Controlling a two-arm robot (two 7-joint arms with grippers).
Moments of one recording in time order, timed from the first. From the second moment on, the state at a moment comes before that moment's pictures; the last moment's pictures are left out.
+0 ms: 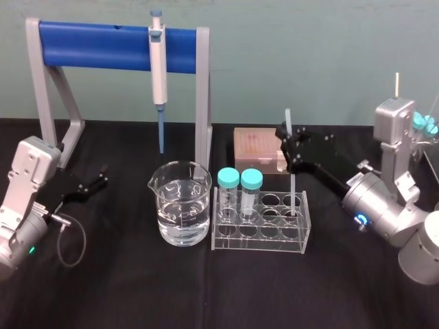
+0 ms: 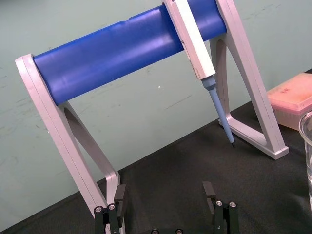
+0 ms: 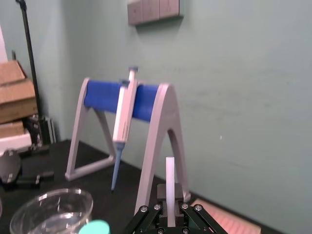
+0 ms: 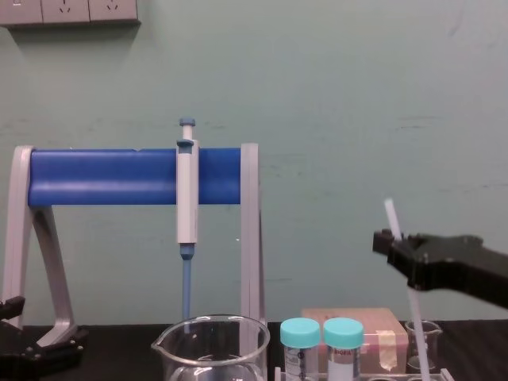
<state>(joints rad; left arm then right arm) -0.20 0.60 0.45 -1.41 -0.25 -0.12 0.03 0.27 0.35 -0.31 -1.40 0.40 -0.13 0.43</state>
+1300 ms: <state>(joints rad) -0.20 0.60 0.45 -1.41 -0.25 -0.12 0.03 0.23 0.40 -0.22 -1.59 0.48 -0.14 0.43</state>
